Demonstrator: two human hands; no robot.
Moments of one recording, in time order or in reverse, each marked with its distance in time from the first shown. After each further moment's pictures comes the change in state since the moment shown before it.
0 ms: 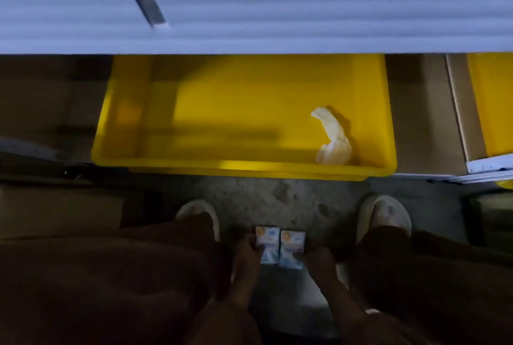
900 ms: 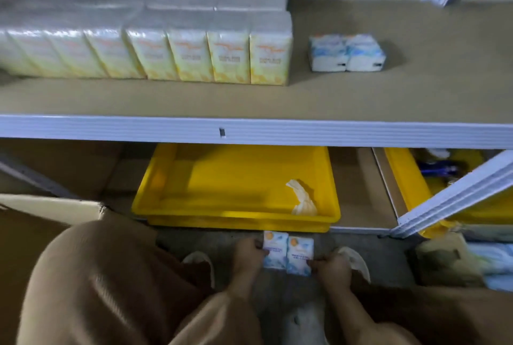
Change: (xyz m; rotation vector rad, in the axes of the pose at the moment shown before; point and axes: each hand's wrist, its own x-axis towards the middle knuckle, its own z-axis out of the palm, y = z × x) left_hand -0.105 0.137 -0.078 0.010 0.072 0.292; right_hand -0.088 -0.059 -0.119 0.245 0.243 -0.159
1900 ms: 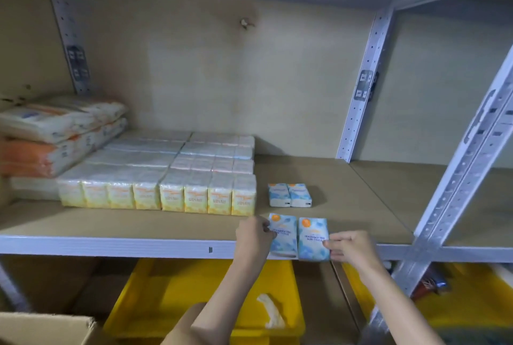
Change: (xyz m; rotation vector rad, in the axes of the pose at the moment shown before) left_hand -0.119 0.230 -0.138 -0.004 0.290 0.595; right_hand -0.108 -0.207 -0.205 0.349 0.109 -0.392
